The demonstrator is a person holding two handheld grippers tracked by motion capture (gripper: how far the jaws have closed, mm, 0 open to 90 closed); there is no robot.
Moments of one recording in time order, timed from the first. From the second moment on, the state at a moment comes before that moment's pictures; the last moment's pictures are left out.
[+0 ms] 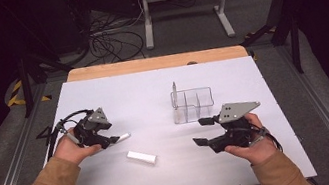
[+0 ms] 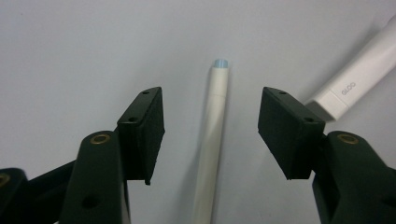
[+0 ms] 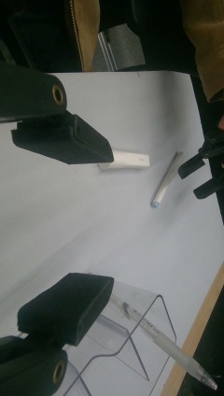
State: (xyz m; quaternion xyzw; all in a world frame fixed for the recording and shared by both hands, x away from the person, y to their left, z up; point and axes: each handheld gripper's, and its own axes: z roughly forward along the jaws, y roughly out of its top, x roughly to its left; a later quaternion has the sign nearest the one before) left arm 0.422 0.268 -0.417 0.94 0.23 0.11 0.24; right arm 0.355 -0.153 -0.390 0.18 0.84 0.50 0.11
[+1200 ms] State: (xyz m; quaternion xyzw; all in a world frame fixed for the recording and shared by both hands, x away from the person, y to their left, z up) left arm 0.428 0.262 -0.440 0.97 0.19 0.09 0.12; right arm 0.355 -0.152 -0.392 0.18 0.84 0.50 0.10
